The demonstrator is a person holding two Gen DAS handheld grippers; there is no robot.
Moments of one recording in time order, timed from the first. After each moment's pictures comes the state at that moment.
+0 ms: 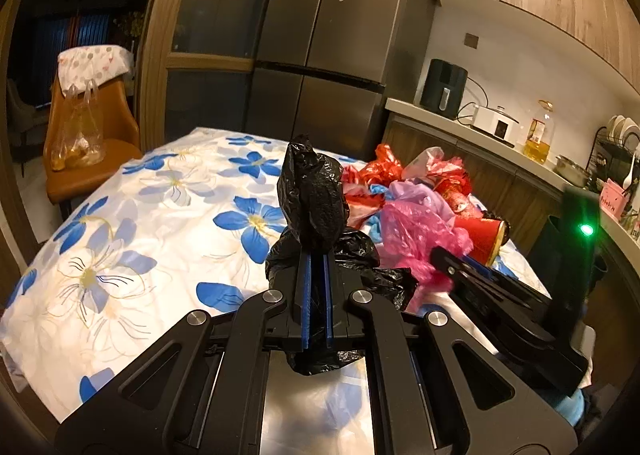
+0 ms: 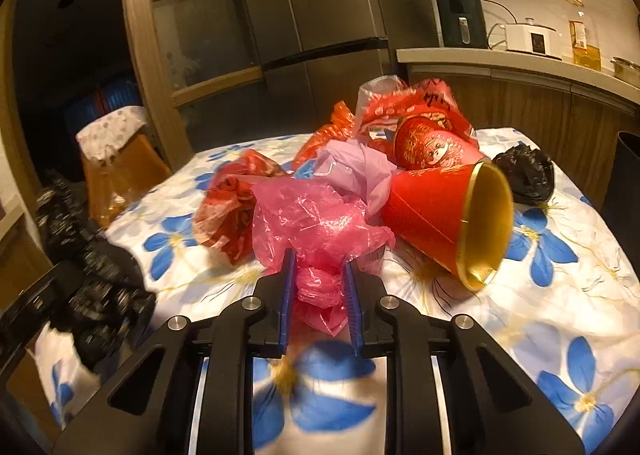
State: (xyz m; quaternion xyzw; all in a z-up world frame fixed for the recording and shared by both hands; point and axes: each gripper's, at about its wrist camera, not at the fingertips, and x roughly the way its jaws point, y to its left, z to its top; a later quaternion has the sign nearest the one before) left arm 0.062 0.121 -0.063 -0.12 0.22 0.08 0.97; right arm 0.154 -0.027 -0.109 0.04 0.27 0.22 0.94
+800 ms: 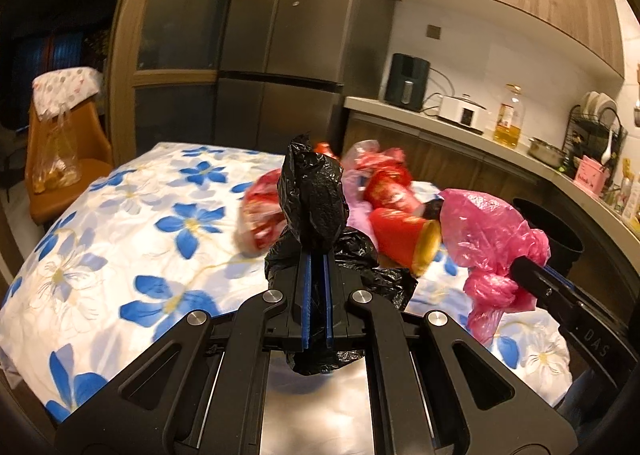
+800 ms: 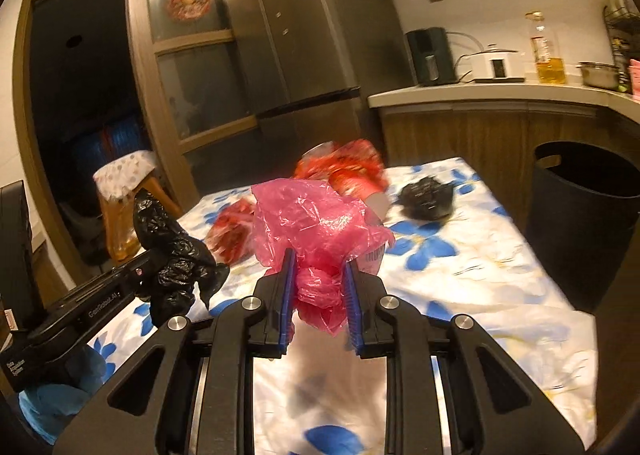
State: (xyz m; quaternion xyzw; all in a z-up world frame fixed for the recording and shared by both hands) left arm 0.057 0.046 -0.048 -0.08 0.21 0.03 0.97; right arm 0.060 -0.150 -0.063 0.09 0.20 0.20 0.95
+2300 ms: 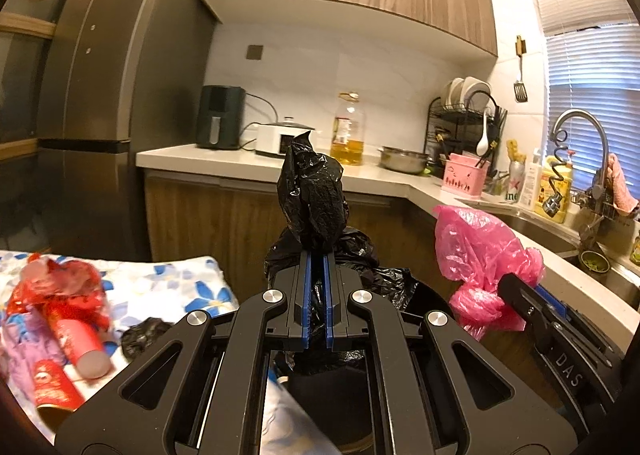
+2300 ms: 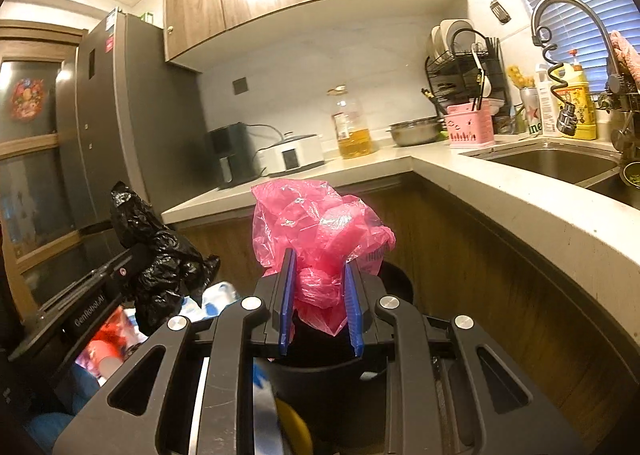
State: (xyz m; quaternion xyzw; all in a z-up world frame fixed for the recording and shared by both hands) left arm 0.226 -0.253 0.017 -0.04 0.12 -0.23 0.97; right arm 0.114 -0.381 -0.016 0.13 0.08 -0.12 0.98
